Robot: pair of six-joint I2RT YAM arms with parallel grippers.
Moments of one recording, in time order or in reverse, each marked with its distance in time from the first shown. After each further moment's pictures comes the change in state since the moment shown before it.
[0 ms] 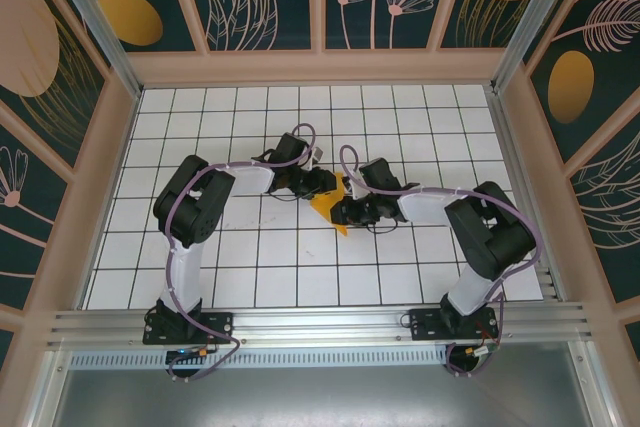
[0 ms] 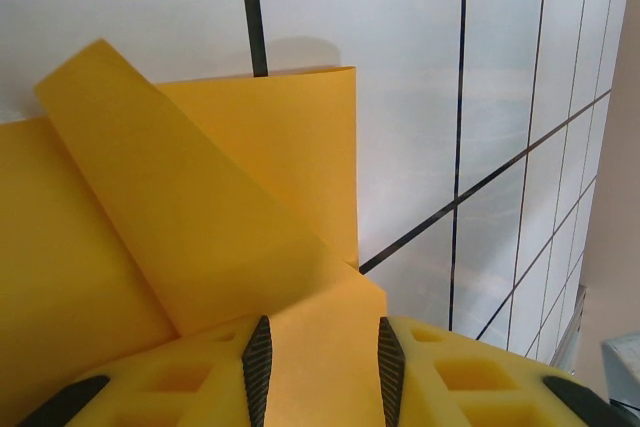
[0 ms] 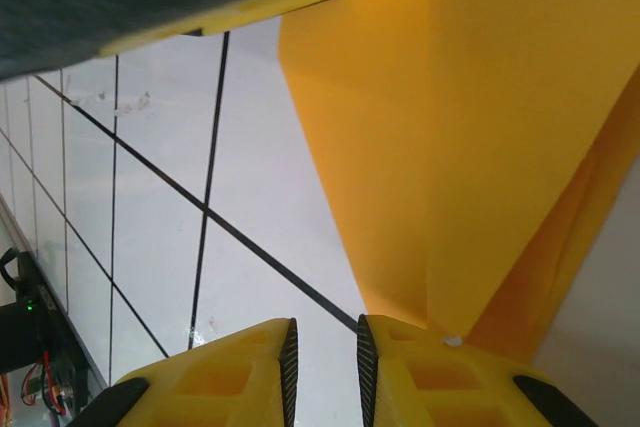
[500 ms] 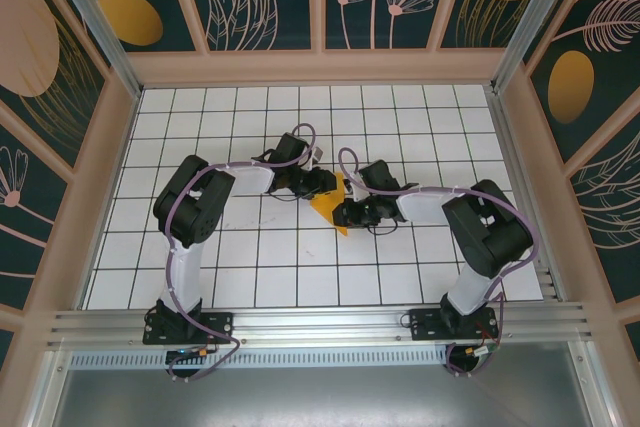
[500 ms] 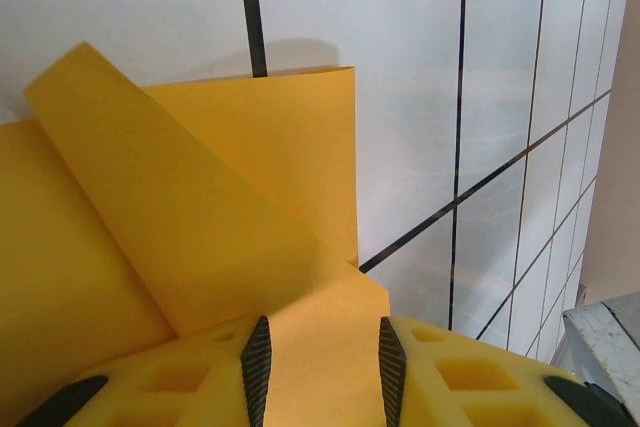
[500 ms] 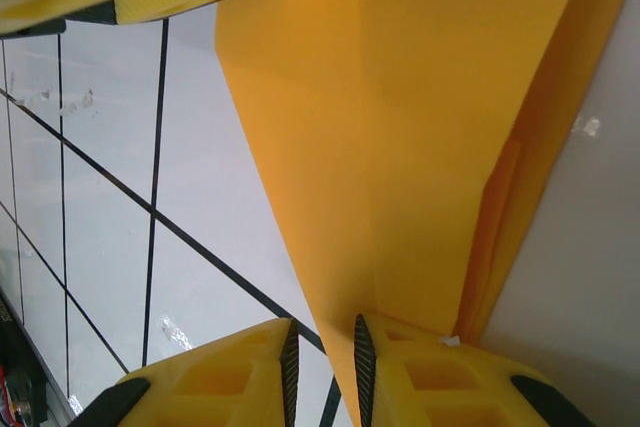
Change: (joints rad) left arm 0.000 0.000 0.000 0.000 0.000 0.000; right arm 0.000 0.018 0.000 -0.025 0.048 -0.026
